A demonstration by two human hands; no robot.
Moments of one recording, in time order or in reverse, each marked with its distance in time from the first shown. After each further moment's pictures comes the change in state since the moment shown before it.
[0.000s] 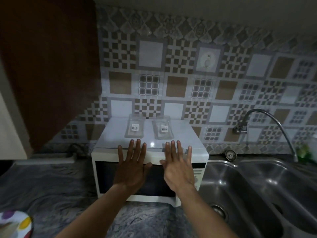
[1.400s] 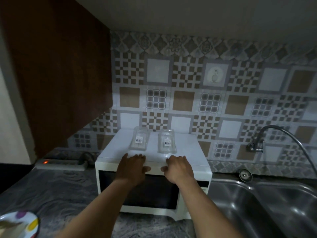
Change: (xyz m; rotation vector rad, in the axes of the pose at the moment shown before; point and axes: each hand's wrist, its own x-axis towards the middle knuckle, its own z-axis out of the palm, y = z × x) left_hand 0.044 0.009 -0.045 -0.102 -0.146 -0.178; right_hand 0.059 0.027 -0.025 0.282 -0.257 0.012
